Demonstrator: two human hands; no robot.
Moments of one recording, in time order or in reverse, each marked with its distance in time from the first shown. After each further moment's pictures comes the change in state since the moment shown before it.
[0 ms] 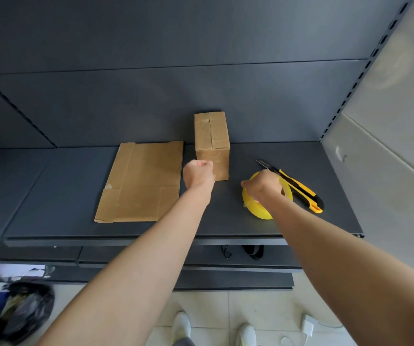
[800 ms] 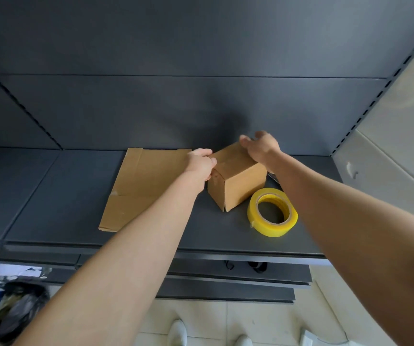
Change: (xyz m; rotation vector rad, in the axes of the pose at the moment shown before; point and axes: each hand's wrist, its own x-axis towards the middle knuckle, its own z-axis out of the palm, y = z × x) left_hand 0.038 0.045 -0.019 0.056 -0.167 -0.058; right_hand 0.041 -0.085 -0.045 0.263 -0.001 -0.229
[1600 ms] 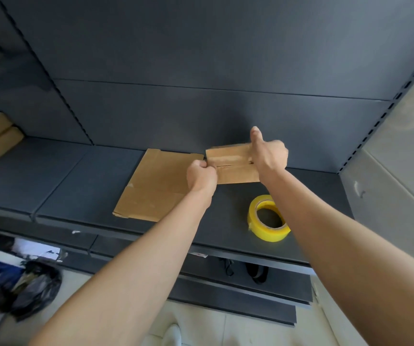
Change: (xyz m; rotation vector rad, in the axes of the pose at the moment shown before) left_hand -0.060 -0.019 0.006 -0.117 0.234 0.117; right_hand -0.052 -0.012 -0.011 0.299 0.199 0.038
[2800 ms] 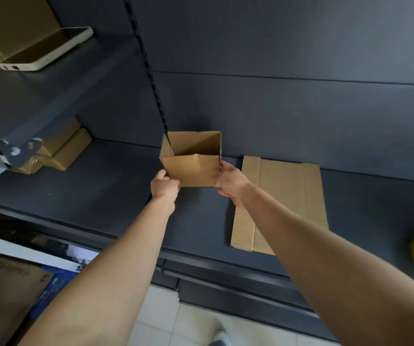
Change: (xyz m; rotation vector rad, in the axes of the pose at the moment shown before) left_hand 0.270 -0.048 -0.325 -0.058 0.156 -0.103; right_hand -0.109 -0.064 0.356 0.019 -0.748 0.054
